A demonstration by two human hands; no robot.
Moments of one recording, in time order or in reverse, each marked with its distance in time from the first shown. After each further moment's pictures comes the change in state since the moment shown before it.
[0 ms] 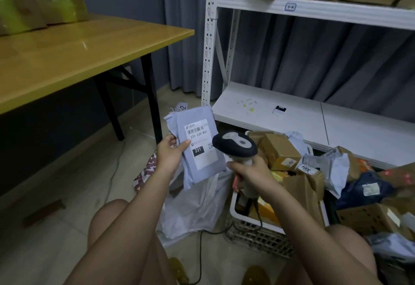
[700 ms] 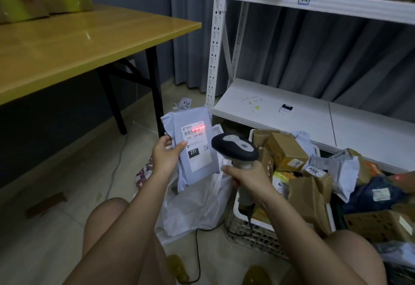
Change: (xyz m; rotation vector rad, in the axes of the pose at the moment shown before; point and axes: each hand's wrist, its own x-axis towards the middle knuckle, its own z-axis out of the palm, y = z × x) left_hand 0.007 -0.015 -0.016 0.070 0.114 0.036; right_hand 0.003 0.003 0.024 0.031 0.014 0.013
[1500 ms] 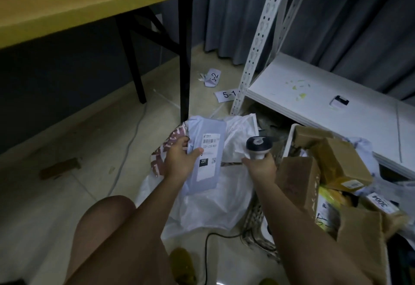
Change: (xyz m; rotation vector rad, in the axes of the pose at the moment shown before) left_hand 0.080 -0.093 -0.011 0.303 0.046 -0.124; right_hand 0.183 0.101 0.080 -0.231 0.339 0.292
